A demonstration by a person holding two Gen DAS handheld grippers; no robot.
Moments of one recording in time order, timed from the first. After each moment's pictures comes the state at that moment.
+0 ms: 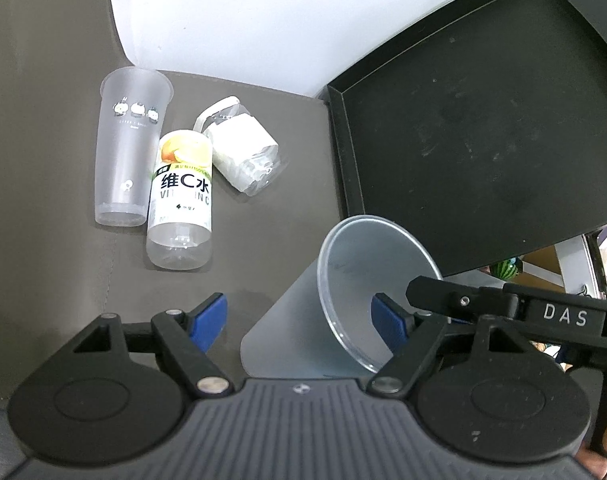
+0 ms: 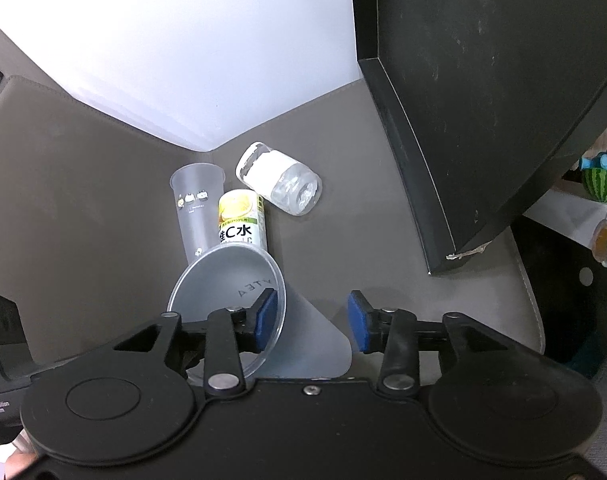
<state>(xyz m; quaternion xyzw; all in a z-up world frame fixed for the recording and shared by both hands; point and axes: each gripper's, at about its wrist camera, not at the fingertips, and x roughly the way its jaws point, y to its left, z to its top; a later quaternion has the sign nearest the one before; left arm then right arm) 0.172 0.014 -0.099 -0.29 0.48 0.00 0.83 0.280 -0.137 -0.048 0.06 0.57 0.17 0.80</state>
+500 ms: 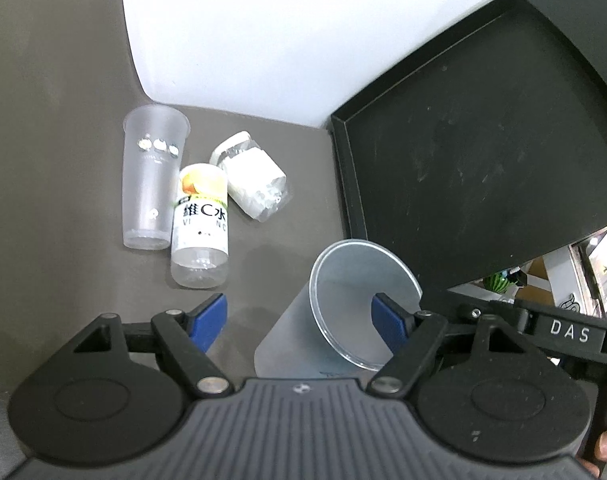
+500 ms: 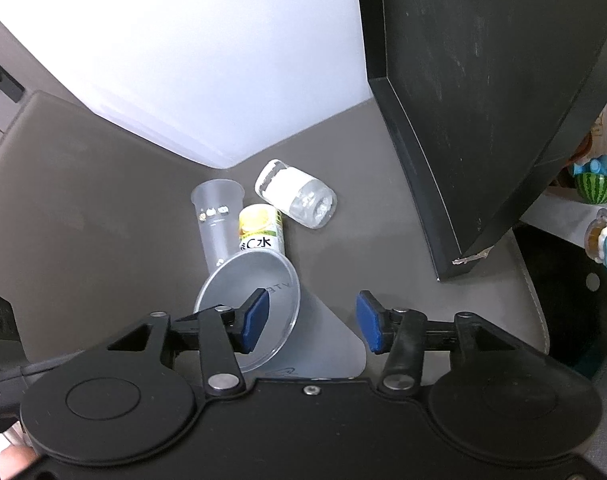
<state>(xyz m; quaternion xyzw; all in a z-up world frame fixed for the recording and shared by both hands) 0.153 0.023 -0.064 -0.28 0.45 0.02 0.85 0.263 -0.147 -0.030 0.08 0.54 0.19 0.81</state>
